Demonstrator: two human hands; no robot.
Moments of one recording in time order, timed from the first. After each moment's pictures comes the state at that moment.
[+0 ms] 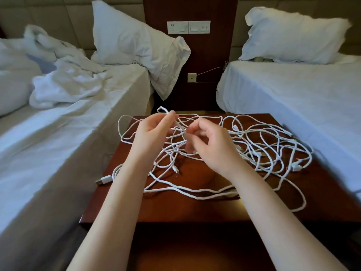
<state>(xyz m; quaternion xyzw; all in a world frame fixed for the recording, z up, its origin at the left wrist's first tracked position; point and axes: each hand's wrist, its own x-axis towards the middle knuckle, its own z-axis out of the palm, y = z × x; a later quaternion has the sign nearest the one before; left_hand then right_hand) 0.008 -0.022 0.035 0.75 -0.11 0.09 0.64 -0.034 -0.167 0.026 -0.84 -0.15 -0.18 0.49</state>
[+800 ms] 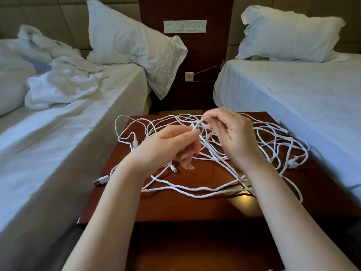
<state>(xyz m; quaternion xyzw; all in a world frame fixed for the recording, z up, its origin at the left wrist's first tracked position) -0.017 -0.026 0.051 0.72 -0.33 -0.20 0.58 -0.019 -0.210 0.020 -0.82 -0.21 -0.42 0.32</state>
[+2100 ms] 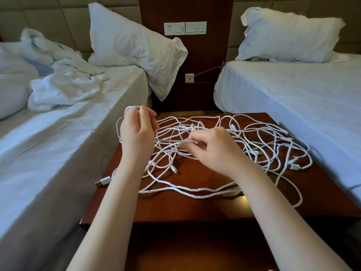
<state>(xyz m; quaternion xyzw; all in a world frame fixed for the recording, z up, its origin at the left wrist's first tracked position) 0.012 -0.015 0.034 0.72 -0.10 0.27 0.63 -0.029 -0.182 0.022 -0.90 -0.22 -0.24 0.30</state>
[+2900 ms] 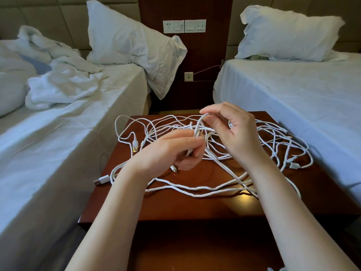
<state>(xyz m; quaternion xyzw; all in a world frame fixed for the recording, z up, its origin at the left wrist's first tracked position) -0.023 -0.029 0.048 0.64 -0.39 -0.27 0.61 -0.026 -0.210 0.031 -0.80 -0.23 -0.40 0.38</state>
